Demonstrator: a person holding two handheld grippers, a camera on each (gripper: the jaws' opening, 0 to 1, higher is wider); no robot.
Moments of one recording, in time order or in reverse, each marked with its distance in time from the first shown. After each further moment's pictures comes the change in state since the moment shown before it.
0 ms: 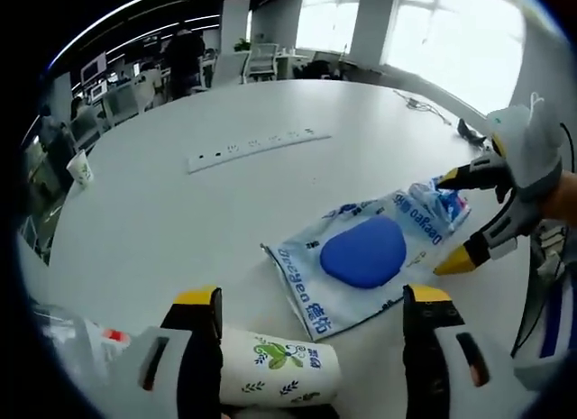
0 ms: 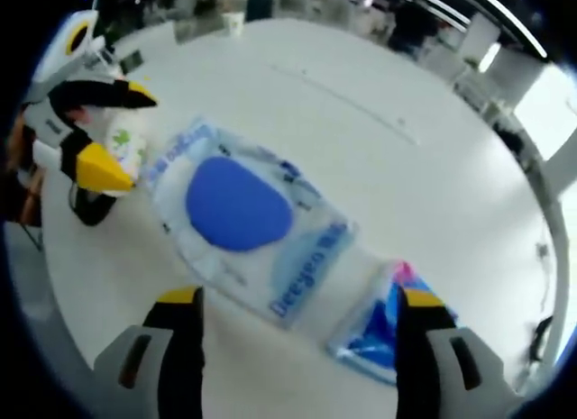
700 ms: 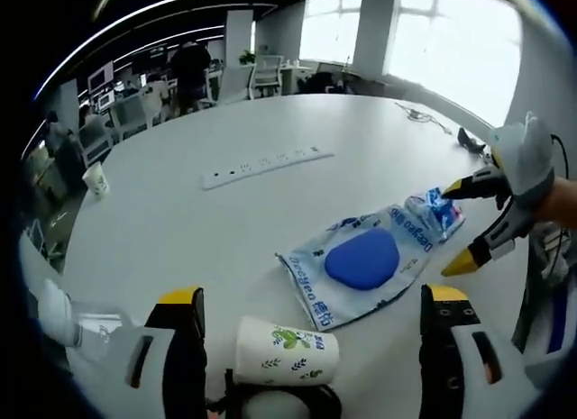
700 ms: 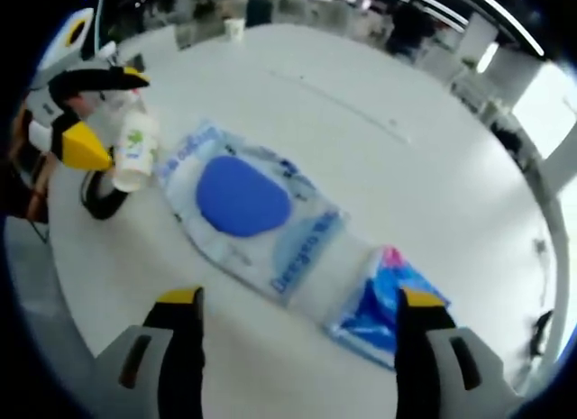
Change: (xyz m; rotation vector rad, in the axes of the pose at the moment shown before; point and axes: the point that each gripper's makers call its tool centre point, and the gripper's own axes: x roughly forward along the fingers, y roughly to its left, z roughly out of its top) left arm -0.039 0.003 0.013 0.008 -0.063 0.031; right arm -0.025 -0.003 -0.007 0.020 -0.026 -0.002
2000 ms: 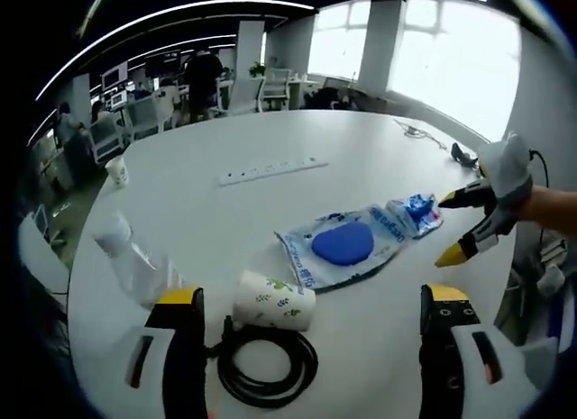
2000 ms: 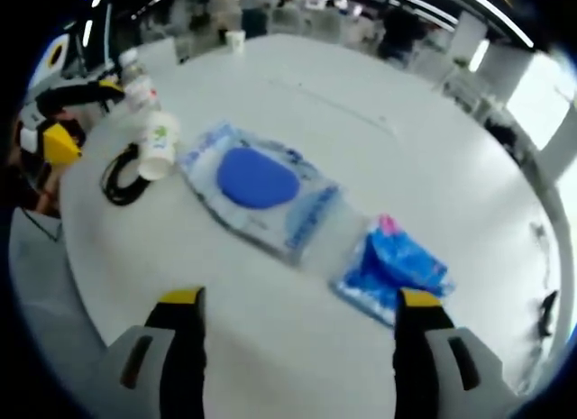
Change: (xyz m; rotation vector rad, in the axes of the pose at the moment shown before) left arm -0.073 -0.013 -0.026 -0.055 -0.071 0.005; right arm -0.031 0.015 -0.031 0.038 -0.046 0.013
